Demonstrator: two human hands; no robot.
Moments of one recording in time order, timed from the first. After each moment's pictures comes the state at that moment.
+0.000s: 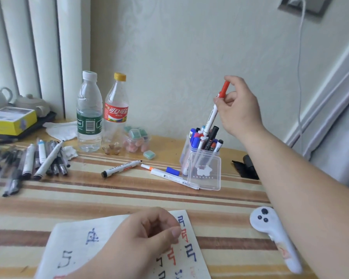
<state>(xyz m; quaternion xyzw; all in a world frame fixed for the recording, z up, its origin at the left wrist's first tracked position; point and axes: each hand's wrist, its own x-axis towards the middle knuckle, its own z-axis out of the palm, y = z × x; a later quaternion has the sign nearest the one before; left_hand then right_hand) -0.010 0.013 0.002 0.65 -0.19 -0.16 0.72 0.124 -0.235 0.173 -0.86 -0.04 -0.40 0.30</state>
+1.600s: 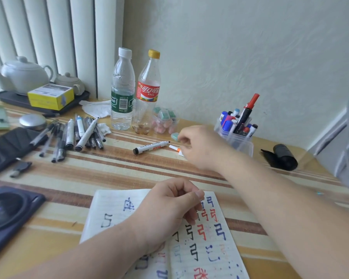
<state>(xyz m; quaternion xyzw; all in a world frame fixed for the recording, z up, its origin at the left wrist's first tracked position) -0.009 0.018 0.008 0.63 -0.13 -0.15 0.75 0.107 -0.129 0.066 -0.98 -0.18 -0.10 0.08</state>
